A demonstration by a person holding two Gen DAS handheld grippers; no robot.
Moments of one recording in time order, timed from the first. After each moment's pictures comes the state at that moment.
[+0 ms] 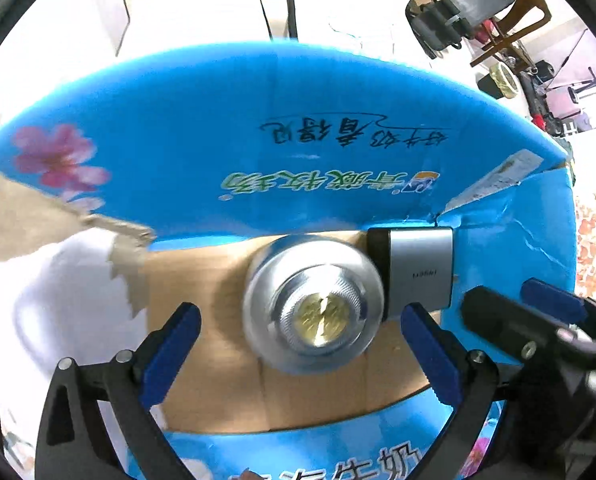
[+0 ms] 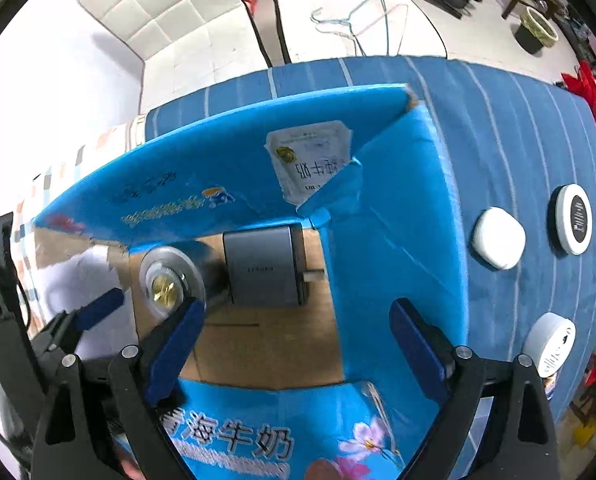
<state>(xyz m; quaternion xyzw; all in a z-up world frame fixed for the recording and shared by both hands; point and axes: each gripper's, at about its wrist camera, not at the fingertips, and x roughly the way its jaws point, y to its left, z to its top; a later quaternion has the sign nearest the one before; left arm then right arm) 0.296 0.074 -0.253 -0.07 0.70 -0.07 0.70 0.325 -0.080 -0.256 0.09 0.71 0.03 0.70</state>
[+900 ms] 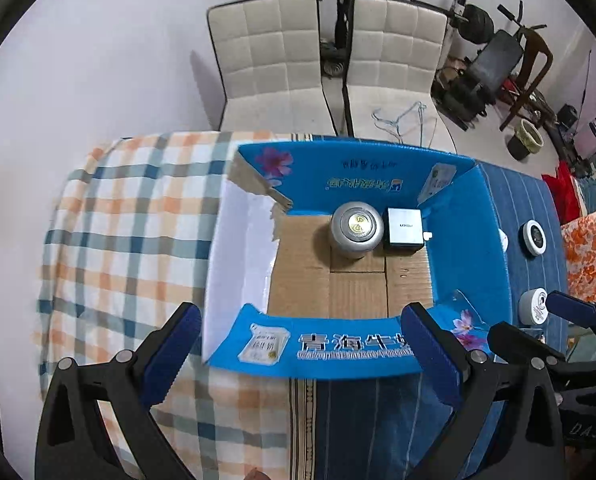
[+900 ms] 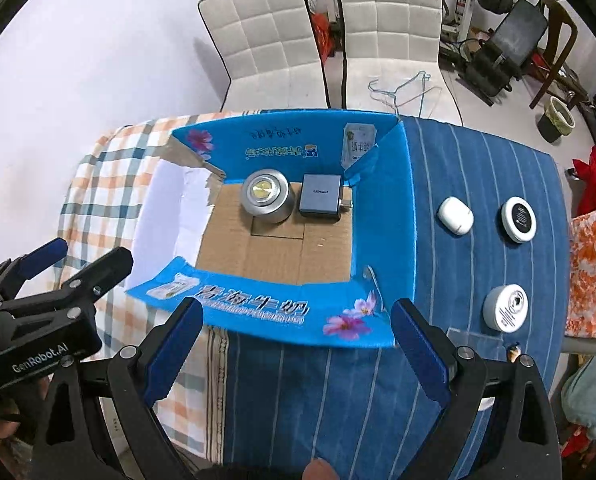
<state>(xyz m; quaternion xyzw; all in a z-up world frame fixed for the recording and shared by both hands) 0.142 0.092 -0.103 -0.01 0.58 0.04 0.81 0.163 -0.079 -0.100 0.03 0.61 0.13 0.78</state>
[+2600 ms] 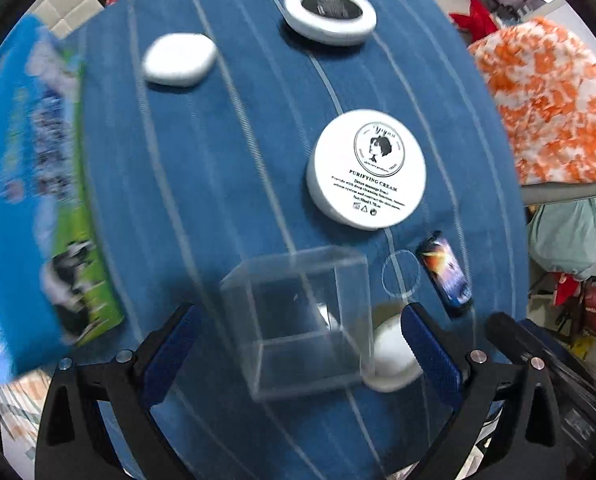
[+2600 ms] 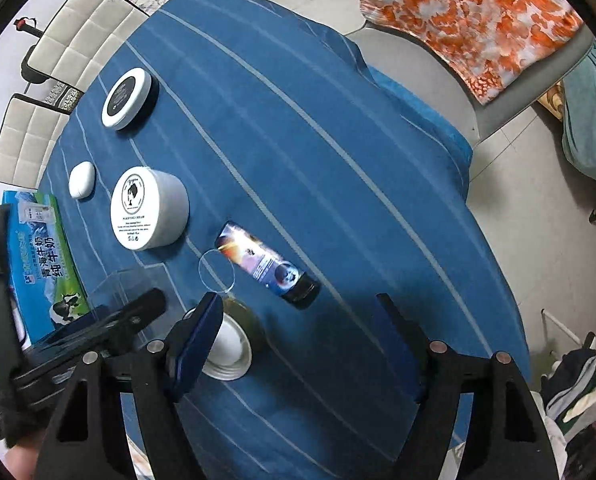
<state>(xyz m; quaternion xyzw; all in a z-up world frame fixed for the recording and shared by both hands) 0.145 -0.283 -0.299 0.07 0.73 -0.14 0.66 0.056 -0.473 -0.282 0.30 0.66 -0.15 0.68</state>
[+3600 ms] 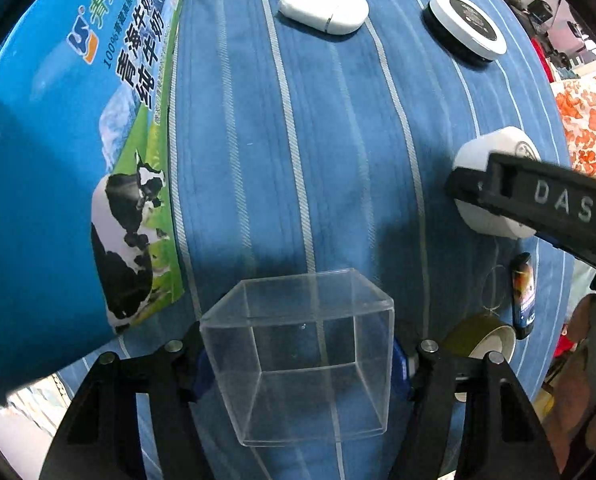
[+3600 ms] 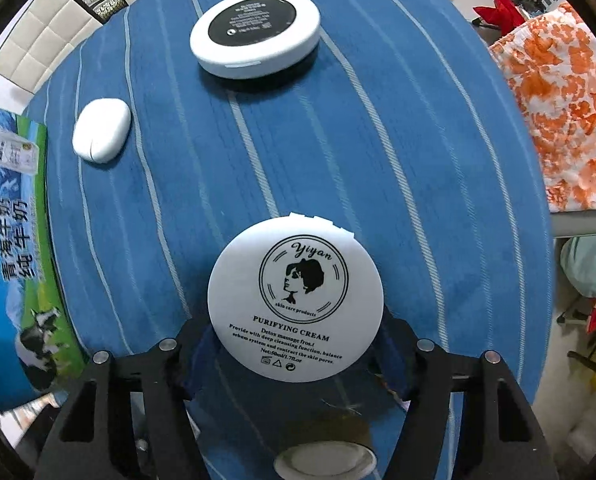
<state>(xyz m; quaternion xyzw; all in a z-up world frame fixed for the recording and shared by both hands) 0.130 -0.204 -0.310 0.01 0.73 -0.06 0.68 0.203 -0.367 -0.324 0.13 0.71 -0.08 0.69</state>
